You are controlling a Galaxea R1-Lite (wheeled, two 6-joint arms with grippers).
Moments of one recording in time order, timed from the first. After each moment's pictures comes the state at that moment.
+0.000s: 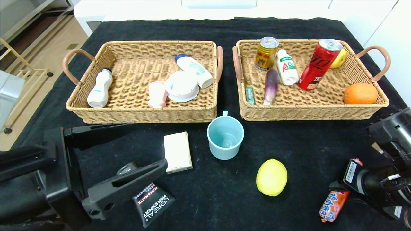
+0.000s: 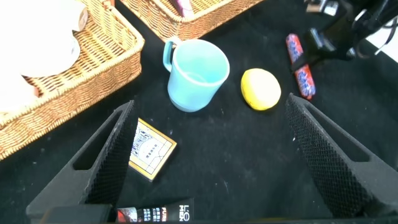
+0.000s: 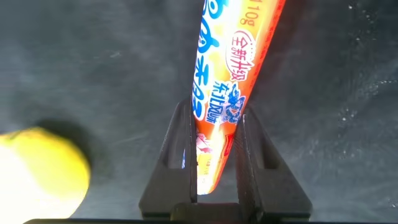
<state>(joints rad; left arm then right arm) -0.60 1.09 -0.64 -0.41 -0.22 0.08 0.42 1.46 -0.96 0.49 -0.12 1.05</state>
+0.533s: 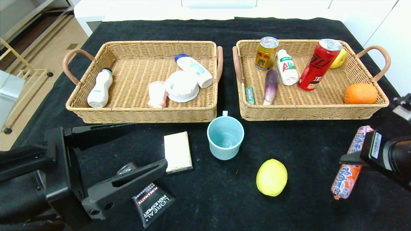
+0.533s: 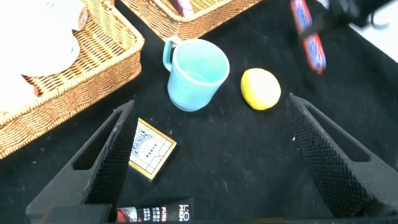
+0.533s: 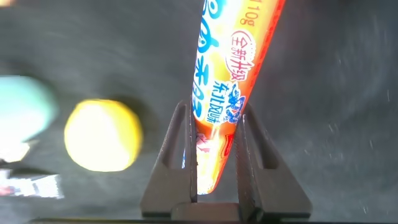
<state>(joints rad) -0.60 1.09 -0.64 -0.41 -0.22 0.08 0.42 1.38 -1.16 0.58 -0.13 0.89</state>
